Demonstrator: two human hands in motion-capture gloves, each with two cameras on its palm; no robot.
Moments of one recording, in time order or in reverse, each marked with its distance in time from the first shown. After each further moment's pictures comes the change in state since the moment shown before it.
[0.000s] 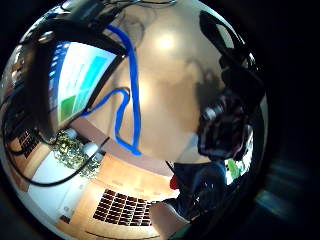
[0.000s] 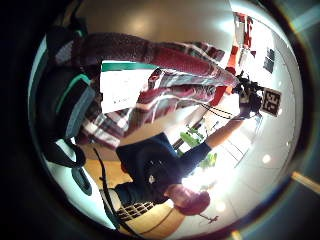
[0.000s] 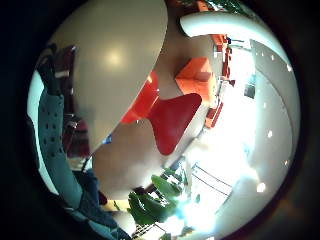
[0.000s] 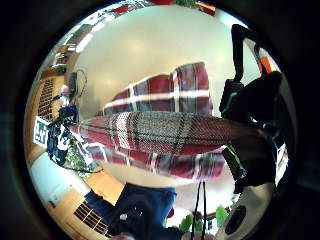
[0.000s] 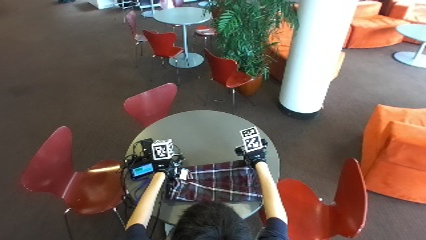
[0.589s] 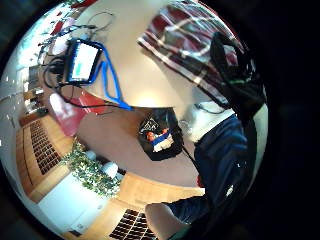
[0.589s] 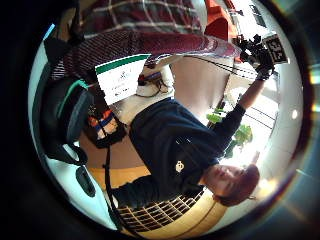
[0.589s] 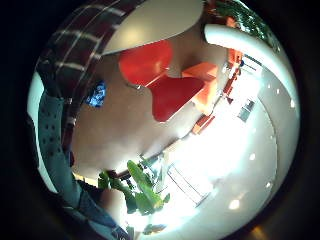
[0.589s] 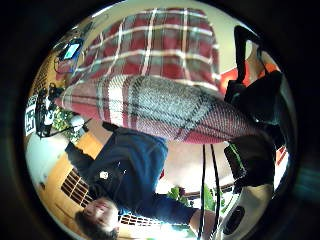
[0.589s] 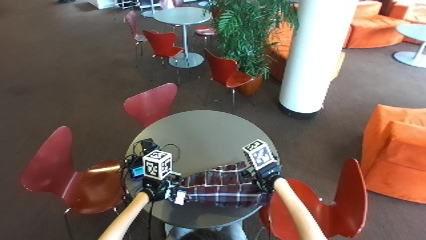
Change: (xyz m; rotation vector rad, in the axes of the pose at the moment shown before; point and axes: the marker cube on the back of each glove) left arm -0.007 0.147 0.036 0.203 -0.209 0.447; right arm 0.014 0.131 0.020 -0.174 0.114 -0.241
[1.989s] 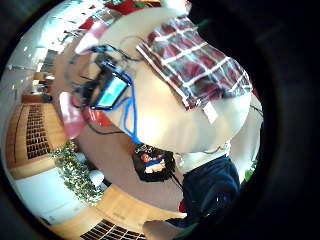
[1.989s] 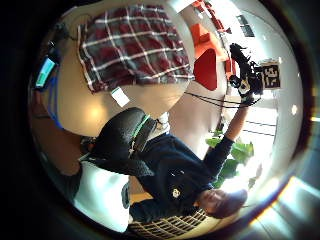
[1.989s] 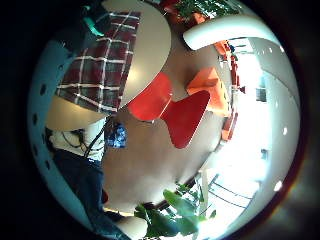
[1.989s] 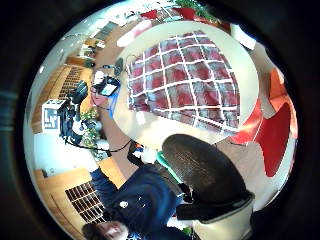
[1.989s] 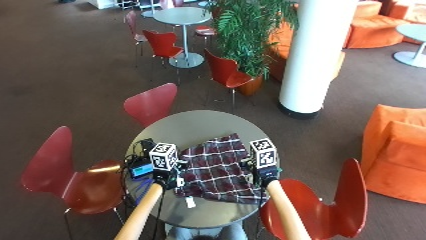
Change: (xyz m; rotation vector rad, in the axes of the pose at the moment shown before) left arm -0.003 -0.071 -0.037 0.250 0.055 -0.083; right arm 0.000 -0.012 -0.026 0.351 -0.274 0.084
